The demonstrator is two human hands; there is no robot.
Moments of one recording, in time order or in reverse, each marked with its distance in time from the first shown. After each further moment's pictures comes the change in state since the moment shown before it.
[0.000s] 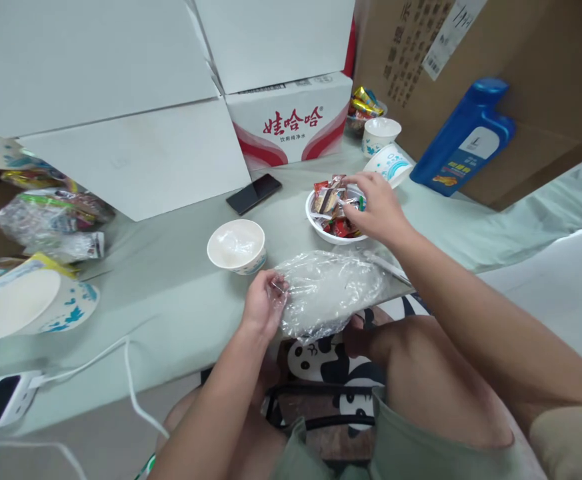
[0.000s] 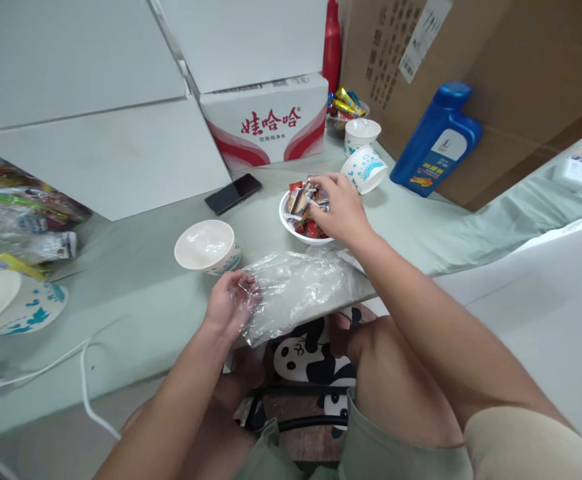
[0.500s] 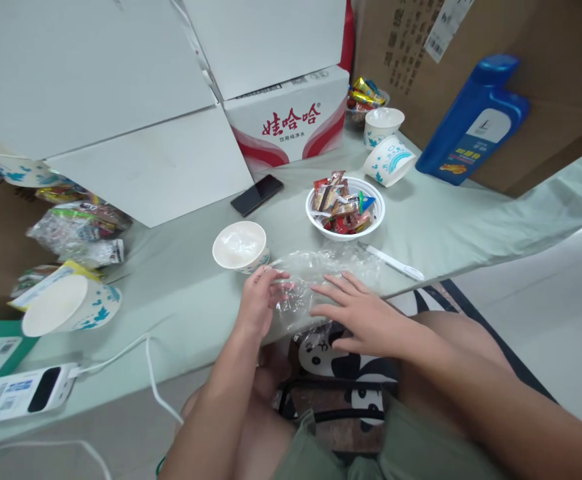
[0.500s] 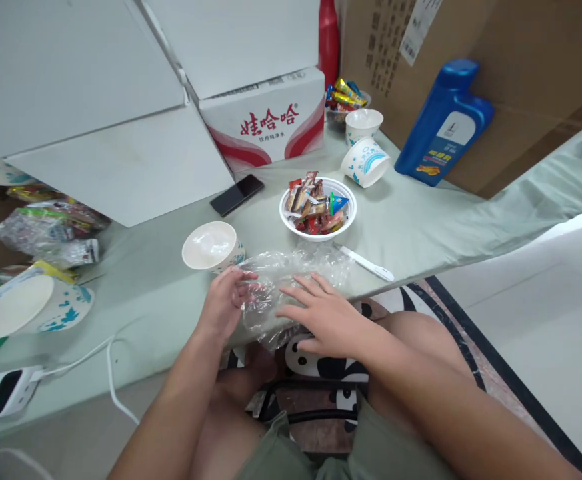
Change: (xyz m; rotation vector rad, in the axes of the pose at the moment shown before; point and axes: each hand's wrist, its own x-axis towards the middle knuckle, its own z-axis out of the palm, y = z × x) left_hand -0.012 0.012 -0.005 0.401 -0.043 0.218; right_hand -0.148 -0.051 -0.001 0.052 -0.721 -0.416
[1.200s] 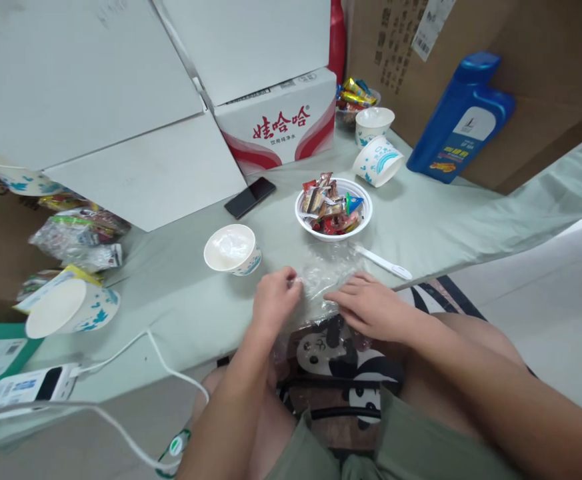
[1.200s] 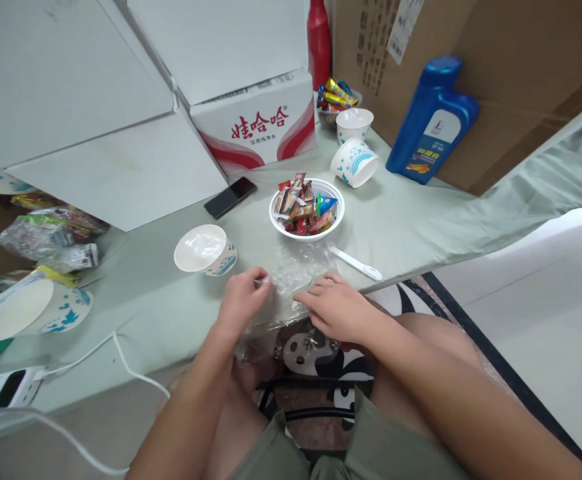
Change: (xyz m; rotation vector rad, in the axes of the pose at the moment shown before) left_hand 0.000 -0.010 0.037 0.656 -0.042 0.287; right_hand -0.024 0.024 -0.009 -0.140 0.012 0.069
